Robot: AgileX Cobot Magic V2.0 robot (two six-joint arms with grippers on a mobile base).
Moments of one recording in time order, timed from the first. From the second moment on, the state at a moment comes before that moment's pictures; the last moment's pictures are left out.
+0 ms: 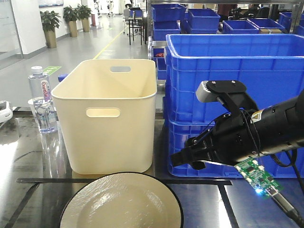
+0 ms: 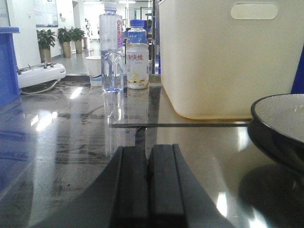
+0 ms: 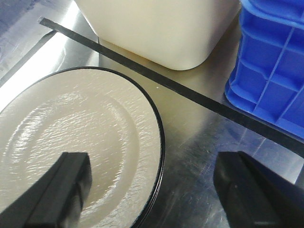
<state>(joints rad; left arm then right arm) -0.01 0.05 0.03 -0.03 -0.02 0.00 0.37 1.45 -1.41 0.38 0.86 -0.30</state>
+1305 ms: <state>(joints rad) -0.01 -0.01 0.03 -0.03 -0.03 -0.02 0.37 1.24 -1.15 0.36 0.67 -0.30</state>
